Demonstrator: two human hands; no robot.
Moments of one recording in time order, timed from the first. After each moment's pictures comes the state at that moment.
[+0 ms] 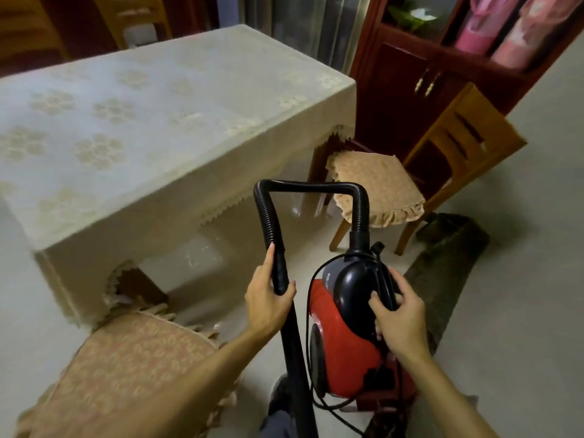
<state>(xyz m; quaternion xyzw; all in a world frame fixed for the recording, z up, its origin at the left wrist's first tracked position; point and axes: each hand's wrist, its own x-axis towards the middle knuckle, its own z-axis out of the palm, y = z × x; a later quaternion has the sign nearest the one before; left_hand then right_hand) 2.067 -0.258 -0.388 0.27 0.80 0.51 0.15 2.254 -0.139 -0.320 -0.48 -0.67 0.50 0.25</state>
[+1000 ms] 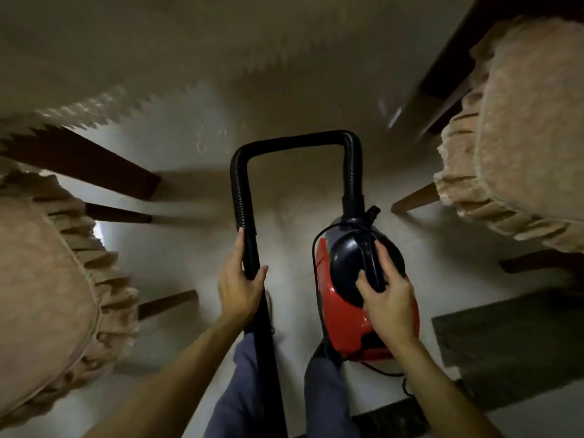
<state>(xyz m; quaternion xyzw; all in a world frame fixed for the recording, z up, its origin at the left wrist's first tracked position) 2.038 -0.045 -0.751 -0.07 0.92 0.36 0.14 2.128 0.186 -0.713 -0.34 -0.78 0.52 -0.02</state>
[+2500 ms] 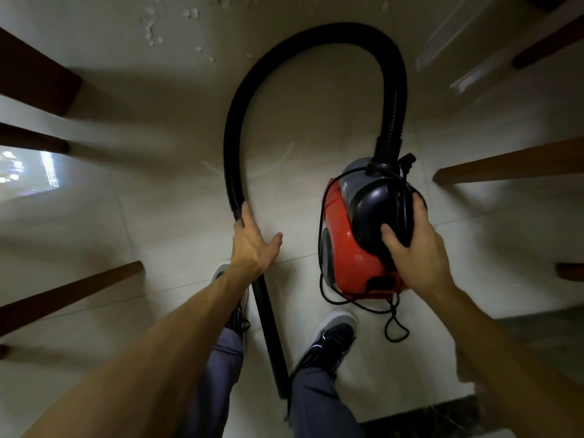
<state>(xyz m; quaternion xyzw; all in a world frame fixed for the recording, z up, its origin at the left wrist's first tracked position) 1.998 -0.024 -1.008 -0.18 0.86 0.31 0.37 2.057 0.233 -0.950 -0.29 -0.87 0.35 -0.18</state>
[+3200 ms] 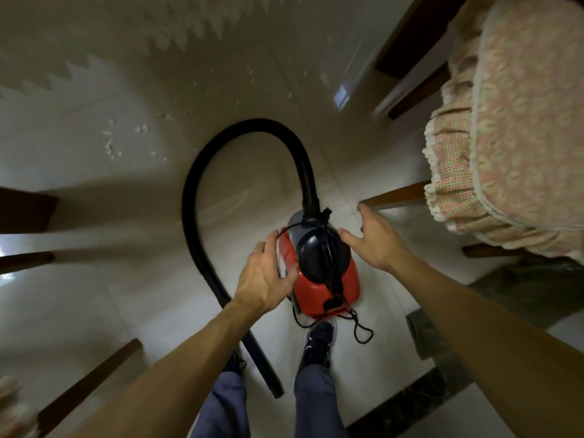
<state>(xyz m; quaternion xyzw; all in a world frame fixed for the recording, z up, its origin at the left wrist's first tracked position) 1.937 0.060 -0.832 0.13 0.87 0.29 0.38 1.973 0.289 -0.821 -0.30 -0.87 0.25 -0.30</state>
